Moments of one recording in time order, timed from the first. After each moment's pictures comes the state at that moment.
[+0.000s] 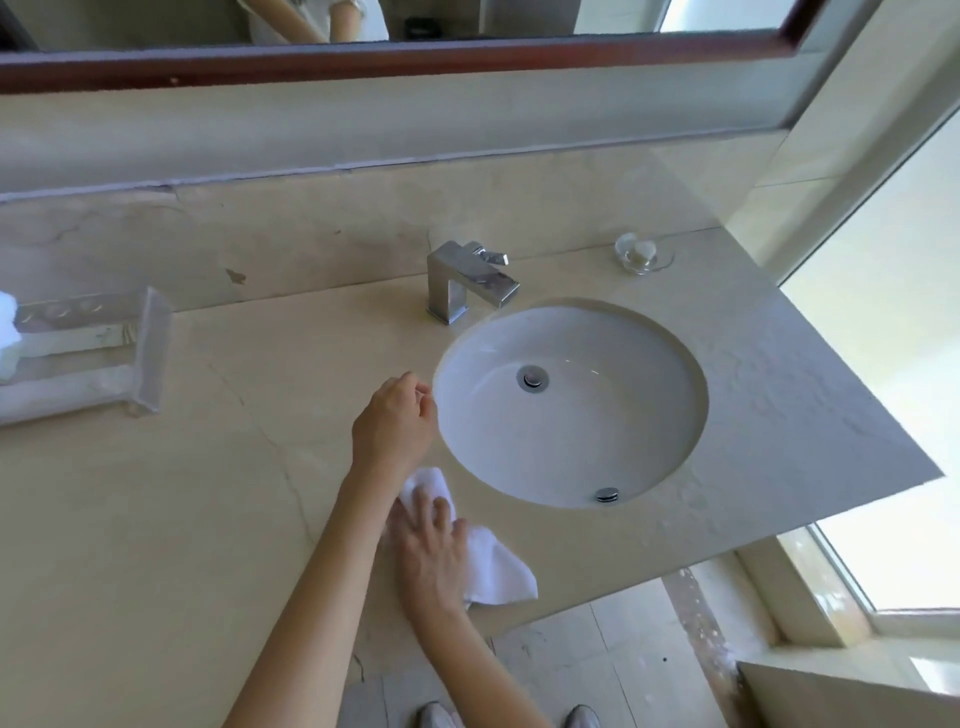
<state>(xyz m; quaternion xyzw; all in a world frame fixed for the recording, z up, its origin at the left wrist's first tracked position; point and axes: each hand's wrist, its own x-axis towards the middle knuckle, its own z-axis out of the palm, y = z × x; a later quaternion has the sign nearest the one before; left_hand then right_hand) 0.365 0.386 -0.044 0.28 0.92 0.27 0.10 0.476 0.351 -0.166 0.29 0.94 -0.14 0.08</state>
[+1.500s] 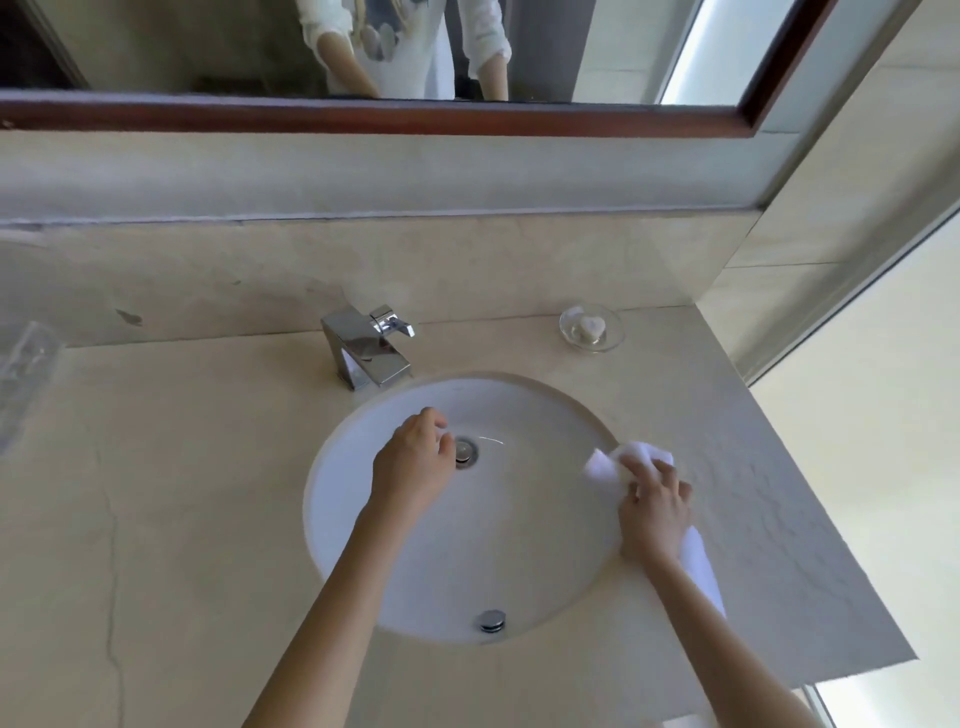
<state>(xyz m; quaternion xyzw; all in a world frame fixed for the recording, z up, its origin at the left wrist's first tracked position) 0.418 0.584 -0.060 0.26 0.92 0.27 0.14 0.614 0.794 -0.162 0.53 0.82 -0.17 -0.10</state>
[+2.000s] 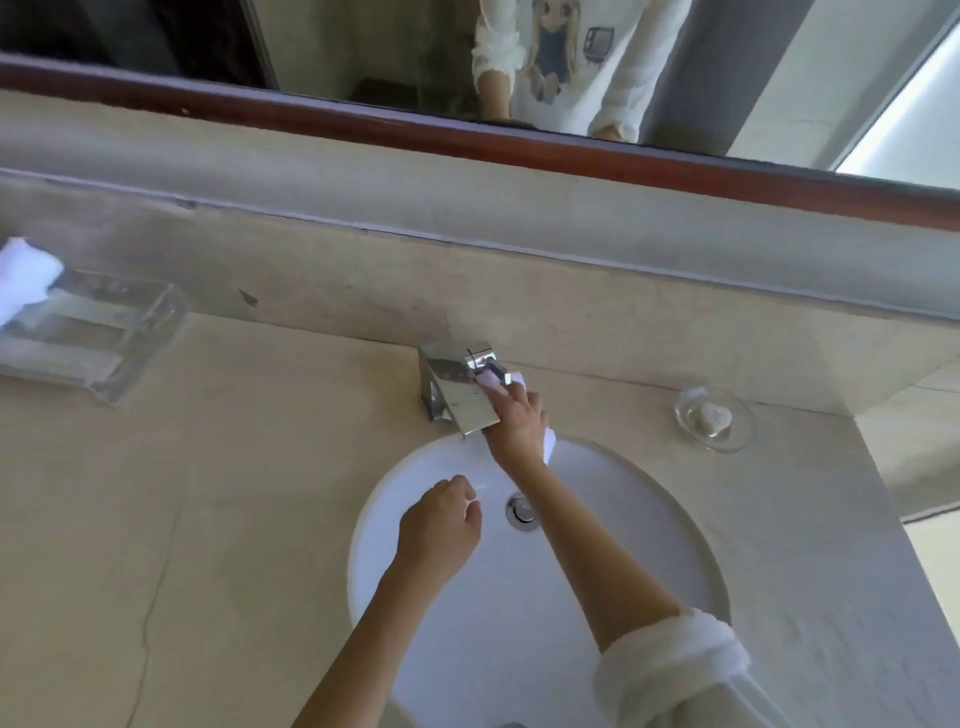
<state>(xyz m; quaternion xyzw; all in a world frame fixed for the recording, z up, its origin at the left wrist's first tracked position) 0.386 0.571 -0.106 0.17 0.94 0.24 0.16 0.322 0.711 -0.143 0.19 0.95 -0.25 -0.07</state>
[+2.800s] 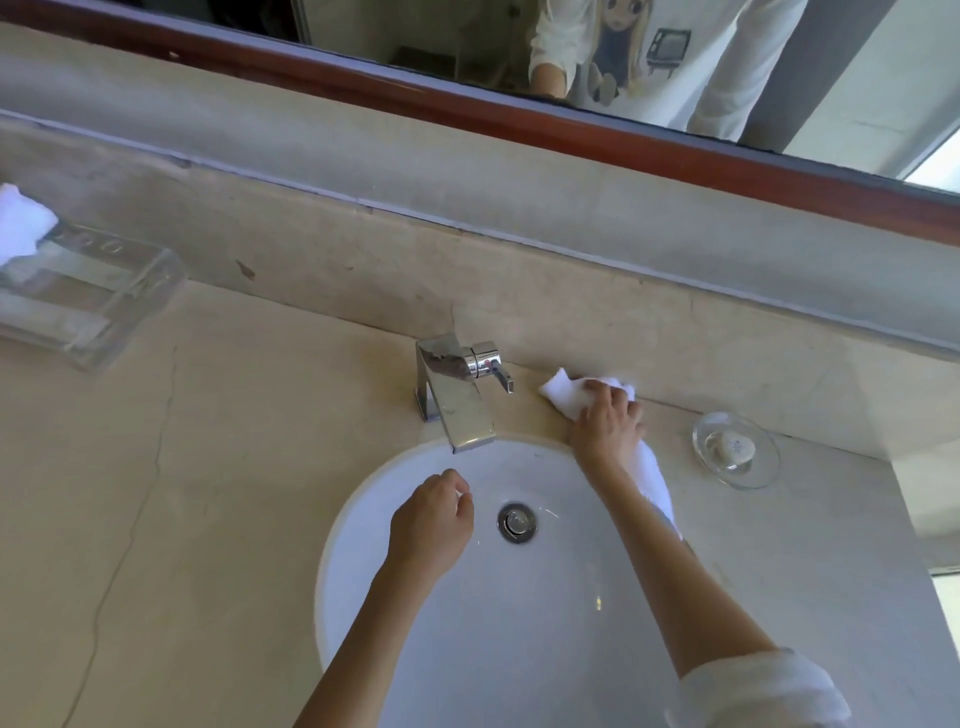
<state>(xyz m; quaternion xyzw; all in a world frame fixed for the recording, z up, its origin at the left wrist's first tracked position) 0.366 0.590 -0.128 0.08 0.94 0.28 0.16 0.315 0.817 -0.163 0.34 0.92 -0.17 -0.08</state>
